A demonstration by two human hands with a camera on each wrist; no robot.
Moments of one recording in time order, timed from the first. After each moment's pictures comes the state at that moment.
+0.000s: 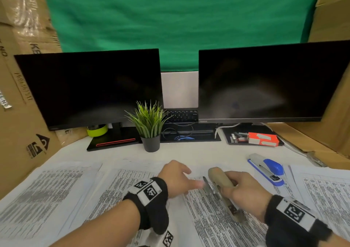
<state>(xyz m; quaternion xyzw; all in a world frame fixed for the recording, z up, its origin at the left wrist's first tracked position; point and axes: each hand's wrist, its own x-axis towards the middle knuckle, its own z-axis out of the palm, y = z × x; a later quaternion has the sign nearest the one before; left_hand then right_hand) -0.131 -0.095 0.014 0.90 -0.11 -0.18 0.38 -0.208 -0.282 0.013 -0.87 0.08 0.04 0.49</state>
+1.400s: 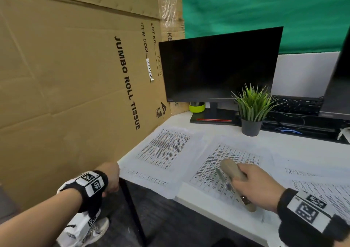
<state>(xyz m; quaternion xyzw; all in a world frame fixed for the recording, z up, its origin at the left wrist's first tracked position) -0.268 0.300 -0.001 0.93 0.29 -0.21 -0.02 -0.208 -0.077 0.001 -0.91 -0.18 0.11 0.37</state>
